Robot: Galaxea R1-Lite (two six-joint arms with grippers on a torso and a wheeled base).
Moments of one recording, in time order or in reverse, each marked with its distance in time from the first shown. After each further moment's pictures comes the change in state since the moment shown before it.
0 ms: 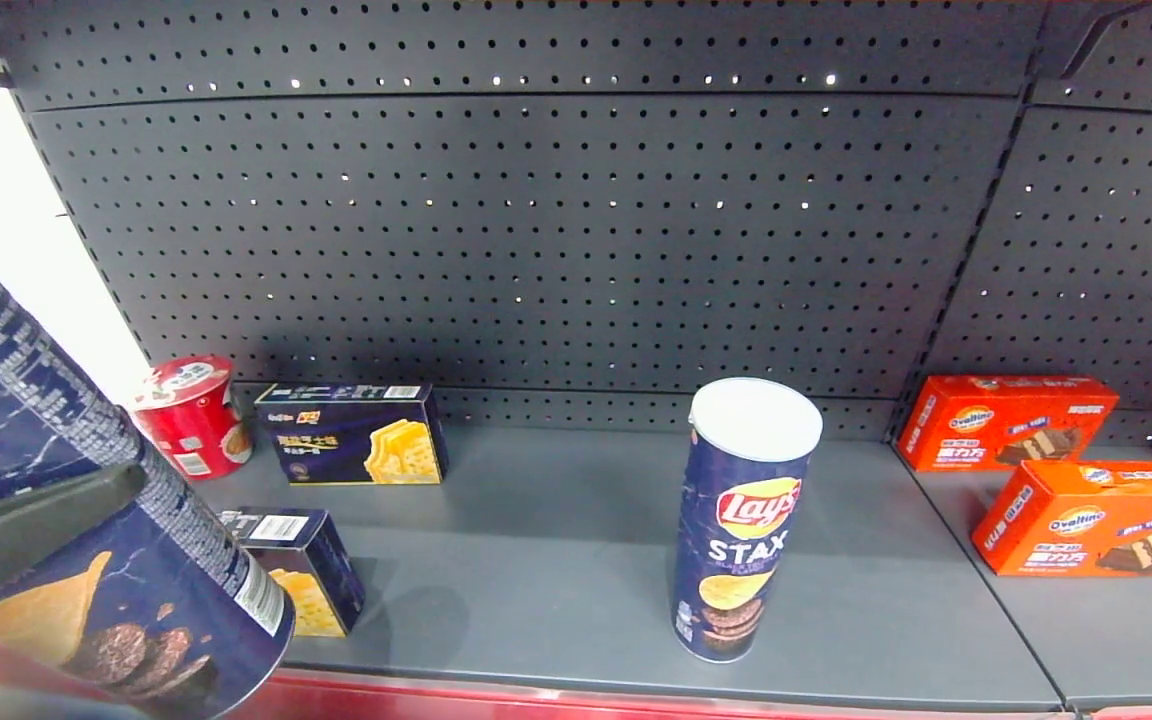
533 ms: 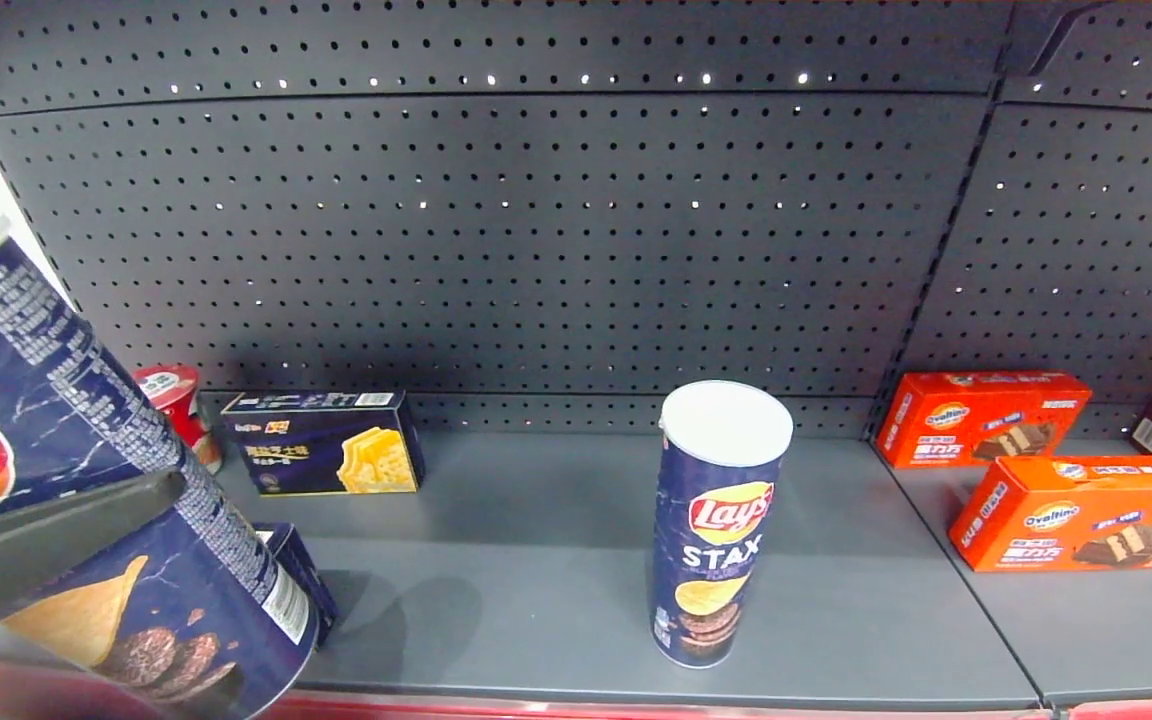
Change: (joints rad) left arm -0.045 0.034 -0.006 0.002 0.000 -0.001; right arm 0.001 0.001 0.000 0.000 0.012 -0.013
